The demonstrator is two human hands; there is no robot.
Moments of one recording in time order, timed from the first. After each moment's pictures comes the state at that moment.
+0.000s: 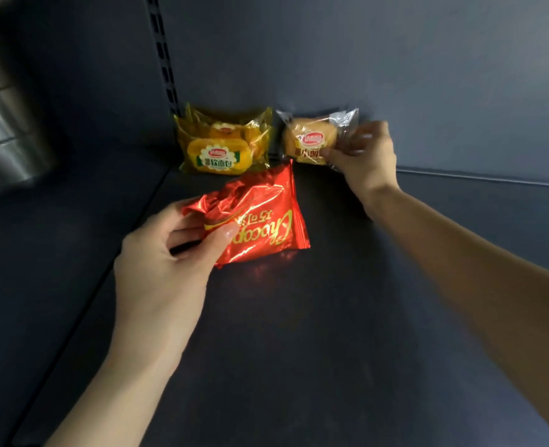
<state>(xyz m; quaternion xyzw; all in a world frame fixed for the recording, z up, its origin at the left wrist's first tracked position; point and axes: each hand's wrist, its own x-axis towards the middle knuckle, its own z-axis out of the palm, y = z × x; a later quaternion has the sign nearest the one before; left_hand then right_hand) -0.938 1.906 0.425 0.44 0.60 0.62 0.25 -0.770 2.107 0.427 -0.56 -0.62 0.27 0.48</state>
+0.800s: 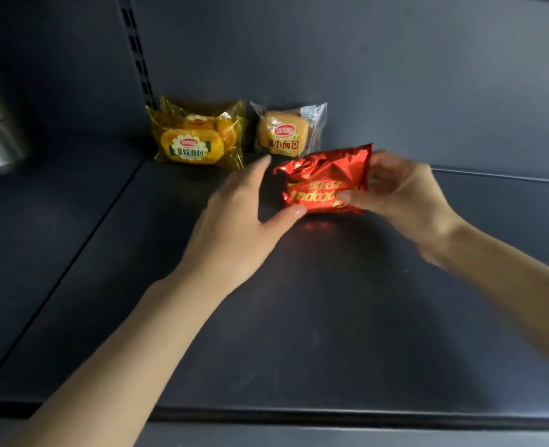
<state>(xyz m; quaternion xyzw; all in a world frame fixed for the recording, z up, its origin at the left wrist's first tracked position) -0.882 1.946 0.445 0.63 0.67 0.34 0.19 -0.692 2.017 0.456 -0.46 -0.67 0.42 0.40</state>
